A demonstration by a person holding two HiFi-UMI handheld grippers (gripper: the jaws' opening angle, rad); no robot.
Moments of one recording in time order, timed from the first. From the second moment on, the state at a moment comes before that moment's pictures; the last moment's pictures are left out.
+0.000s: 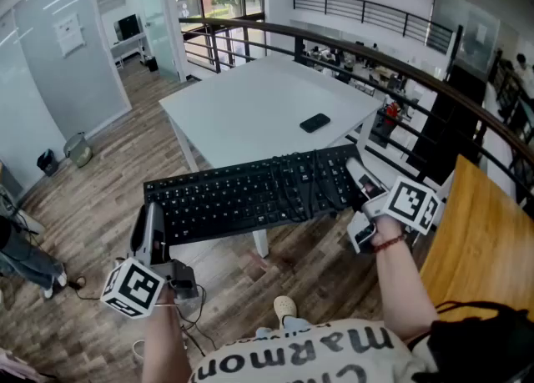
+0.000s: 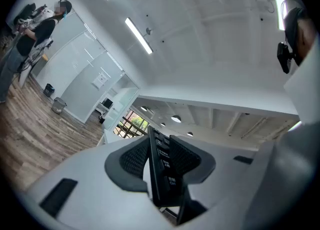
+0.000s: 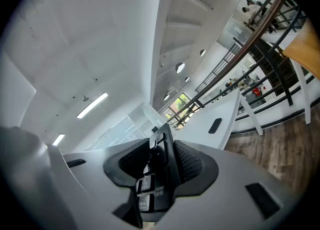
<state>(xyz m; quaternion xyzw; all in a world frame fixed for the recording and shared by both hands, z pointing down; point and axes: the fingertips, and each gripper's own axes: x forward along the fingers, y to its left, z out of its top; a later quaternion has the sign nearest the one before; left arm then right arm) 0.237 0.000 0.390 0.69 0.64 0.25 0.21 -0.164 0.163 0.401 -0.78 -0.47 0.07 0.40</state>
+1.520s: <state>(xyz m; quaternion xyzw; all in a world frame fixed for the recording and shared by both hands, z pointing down) 0.221 0.005 0.413 0.73 0.61 0.27 0.15 -0.163 0.194 0.444 -0.78 -0.44 0.03 0.45</state>
